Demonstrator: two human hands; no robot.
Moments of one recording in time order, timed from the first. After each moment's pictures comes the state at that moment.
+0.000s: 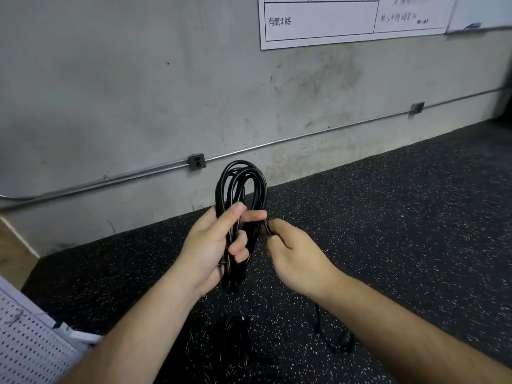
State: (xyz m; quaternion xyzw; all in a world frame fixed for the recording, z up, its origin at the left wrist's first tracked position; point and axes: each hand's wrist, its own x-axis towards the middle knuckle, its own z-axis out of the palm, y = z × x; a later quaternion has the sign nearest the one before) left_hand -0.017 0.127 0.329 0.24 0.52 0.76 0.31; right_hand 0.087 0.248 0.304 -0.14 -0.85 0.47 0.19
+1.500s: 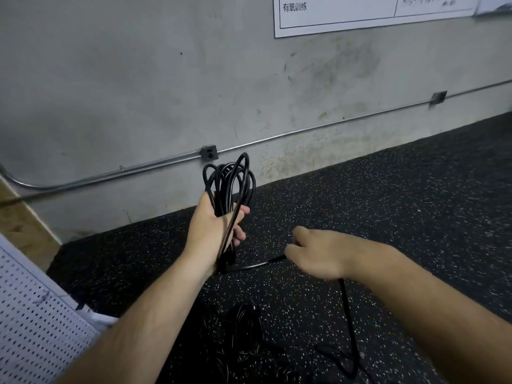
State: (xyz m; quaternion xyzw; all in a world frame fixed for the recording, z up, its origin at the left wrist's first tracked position) left_hand -0.049 0.120 0.308 0.22 0.72 0.65 0.10; right_hand 0.090 0.272 0.322 -0.17 -0.96 0.20 -0.13
